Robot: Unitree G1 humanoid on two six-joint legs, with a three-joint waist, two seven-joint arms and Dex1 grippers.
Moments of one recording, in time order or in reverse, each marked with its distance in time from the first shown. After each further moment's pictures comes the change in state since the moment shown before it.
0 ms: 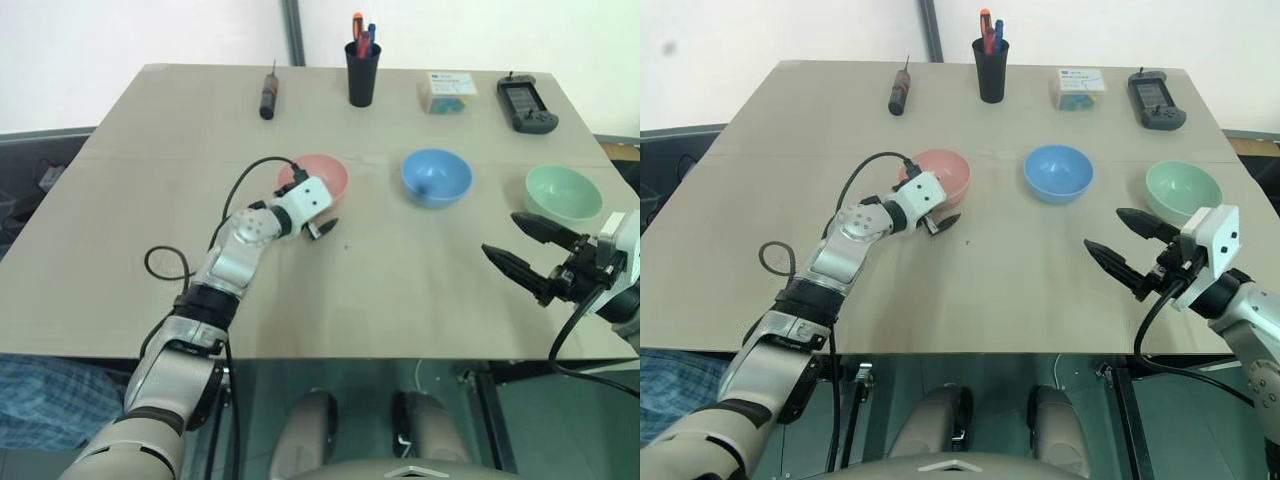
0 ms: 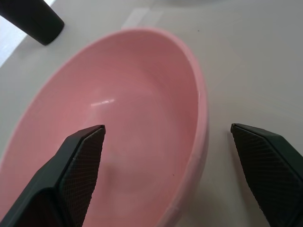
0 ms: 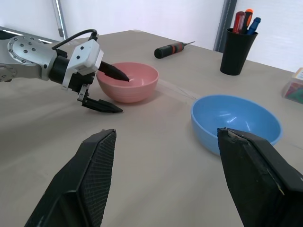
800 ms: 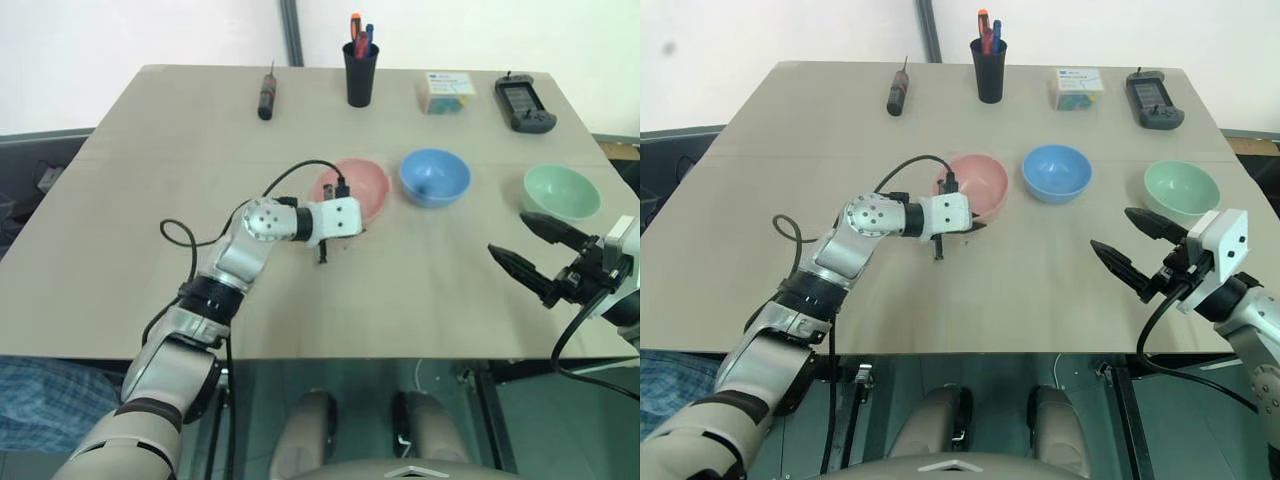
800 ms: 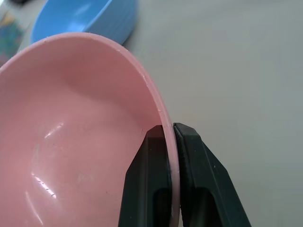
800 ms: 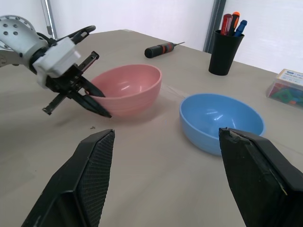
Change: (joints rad) left arm -0.015 0.044 -0.104 -0.190 -0.052 -0.166 -0.431; right arm 0.014 0.009 -0.011 -0.001 -0.021 -0.028 -0.002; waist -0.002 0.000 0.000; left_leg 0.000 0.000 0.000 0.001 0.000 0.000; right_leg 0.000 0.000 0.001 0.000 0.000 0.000
